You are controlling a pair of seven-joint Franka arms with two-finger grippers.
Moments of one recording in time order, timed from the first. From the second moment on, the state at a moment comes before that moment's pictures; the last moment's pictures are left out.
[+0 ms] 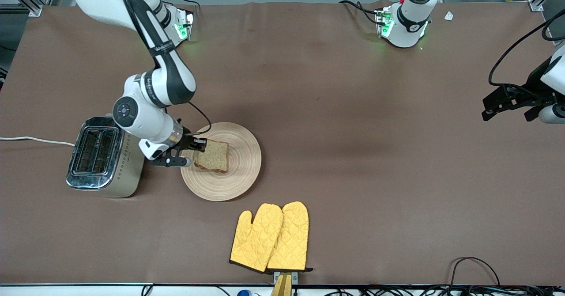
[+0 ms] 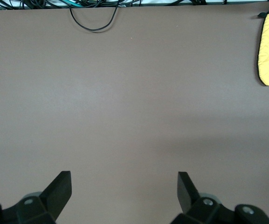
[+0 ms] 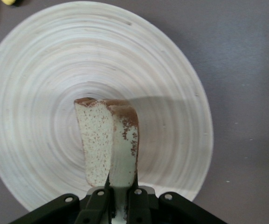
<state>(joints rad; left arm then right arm) -0.07 0.08 -0.01 -1.48 0.01 1.68 -0.04 0.36 0.37 -0.06 -2.01 0.33 2.37 0.13</state>
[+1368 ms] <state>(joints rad) -0.08 0.13 -0.01 -1.50 -0.01 1.60 0.00 0.28 0.40 -0.09 -1.95 0.31 2.27 0.04</state>
